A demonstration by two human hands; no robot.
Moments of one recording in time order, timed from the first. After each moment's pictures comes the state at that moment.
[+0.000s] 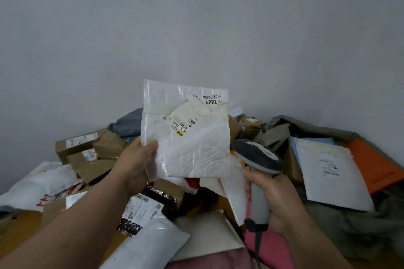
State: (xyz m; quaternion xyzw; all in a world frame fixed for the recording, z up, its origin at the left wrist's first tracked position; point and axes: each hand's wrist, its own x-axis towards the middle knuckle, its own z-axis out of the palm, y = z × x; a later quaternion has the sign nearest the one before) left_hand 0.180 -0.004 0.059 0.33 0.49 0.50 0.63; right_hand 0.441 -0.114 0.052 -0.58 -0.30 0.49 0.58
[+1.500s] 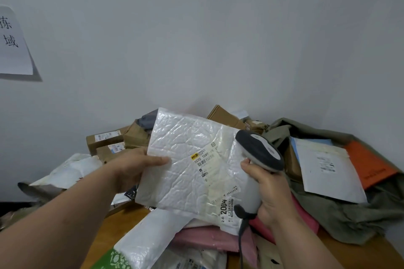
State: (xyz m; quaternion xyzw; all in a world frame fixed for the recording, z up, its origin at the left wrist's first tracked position) left_hand 0.118 -0.110 0.096 0.48 0.52 0.33 0.62; right_hand 0.389 -0.189 0.070 -0.54 -0.29 0.45 0.65
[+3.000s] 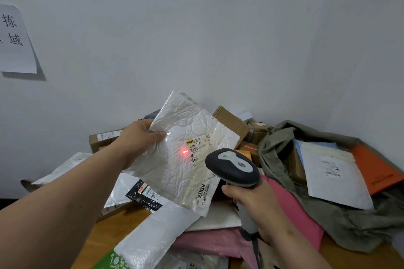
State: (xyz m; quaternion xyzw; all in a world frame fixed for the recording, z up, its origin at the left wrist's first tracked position) left_hand 0.119 -0.073 0.120 0.60 0.57 0.42 0.38; right_hand 0.371 -0.200 0.080 -0.61 -0.49 0.41 0.47
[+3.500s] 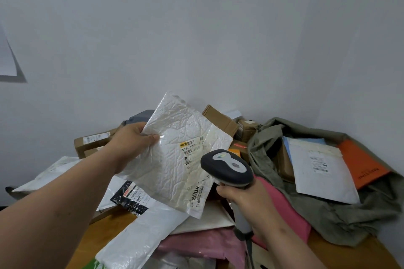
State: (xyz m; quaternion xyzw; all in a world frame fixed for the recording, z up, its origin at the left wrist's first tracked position) left_hand 0.151 -0.071 0.117 0.60 0.57 0.40 0.39; right_hand 0.405 -0.197 0.074 -0.63 -0.47 0.41 0.46
